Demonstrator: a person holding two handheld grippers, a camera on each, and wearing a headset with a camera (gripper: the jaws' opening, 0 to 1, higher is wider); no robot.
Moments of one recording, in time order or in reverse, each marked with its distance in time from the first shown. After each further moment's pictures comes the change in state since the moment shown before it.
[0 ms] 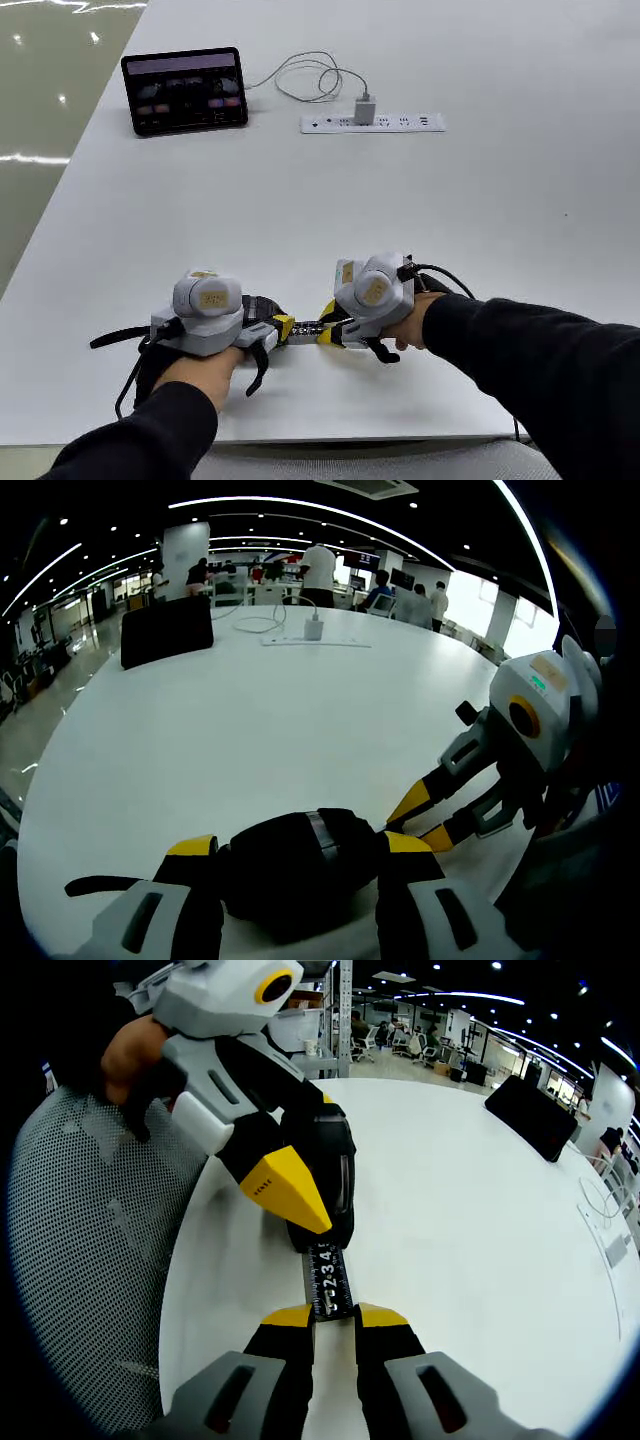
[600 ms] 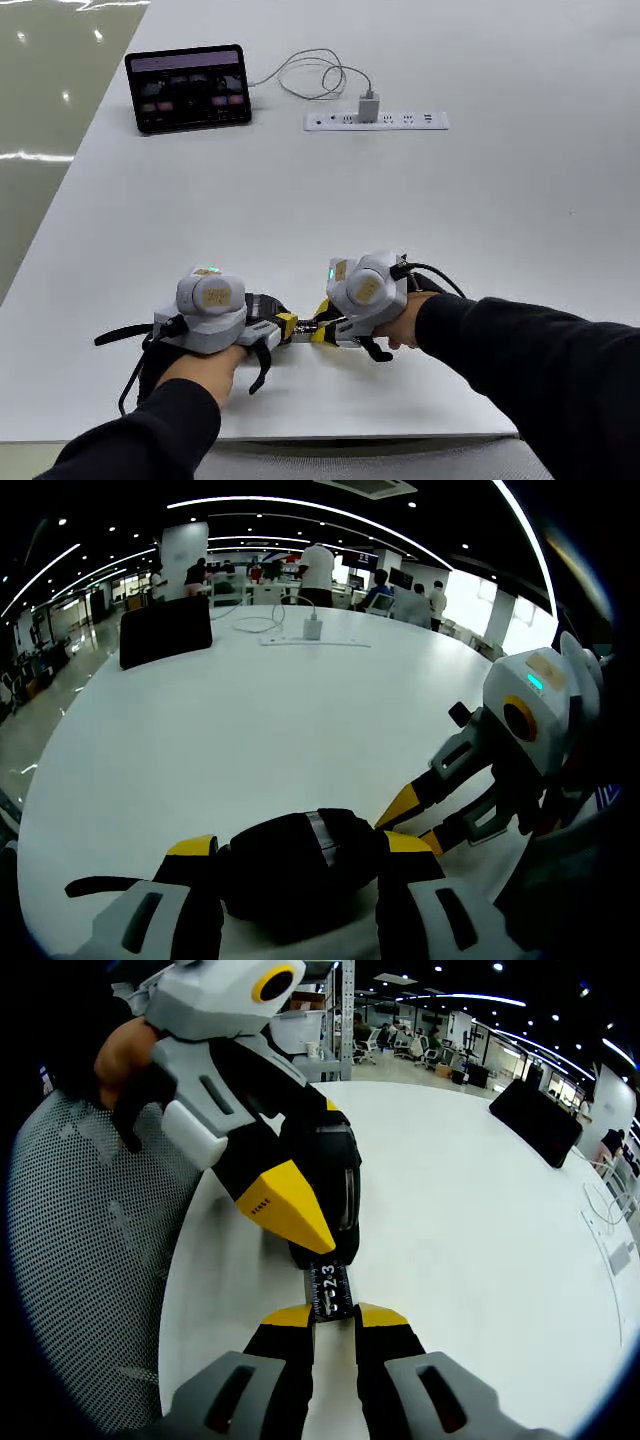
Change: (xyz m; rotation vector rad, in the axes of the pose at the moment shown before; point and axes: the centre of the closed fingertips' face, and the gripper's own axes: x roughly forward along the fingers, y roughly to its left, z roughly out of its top) left arm -0.001 -0.001 0.000 0.005 0.002 -0.004; right arm 0.006 0.002 0.009 -0.009 -0.012 0.007
